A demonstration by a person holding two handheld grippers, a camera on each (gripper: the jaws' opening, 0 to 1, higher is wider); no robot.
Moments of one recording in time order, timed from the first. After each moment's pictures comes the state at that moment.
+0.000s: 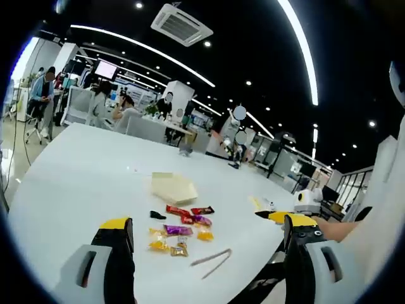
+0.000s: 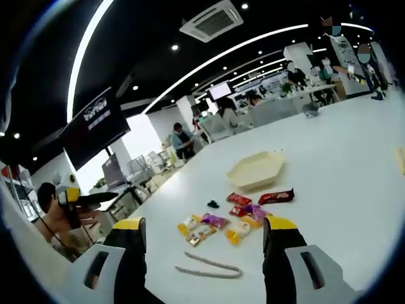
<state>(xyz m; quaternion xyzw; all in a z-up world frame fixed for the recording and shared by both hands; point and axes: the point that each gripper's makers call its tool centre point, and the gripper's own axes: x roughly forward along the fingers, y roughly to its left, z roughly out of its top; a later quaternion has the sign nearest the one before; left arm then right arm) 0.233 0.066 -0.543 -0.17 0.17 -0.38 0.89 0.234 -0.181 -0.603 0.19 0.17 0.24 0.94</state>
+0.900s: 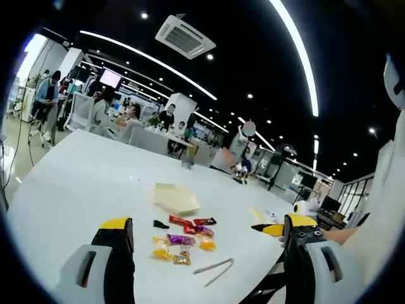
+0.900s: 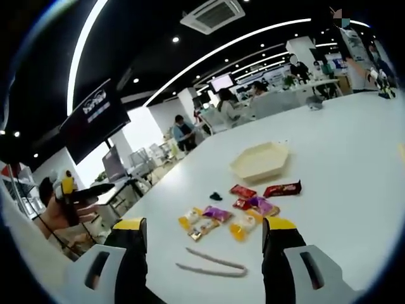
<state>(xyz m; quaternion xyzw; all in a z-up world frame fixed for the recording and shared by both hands) 0.235 0.079 -0.536 -0.19 0.13 -0.36 0.90 0.242 -0.164 -0.619 0.18 0.19 0.25 0.93</state>
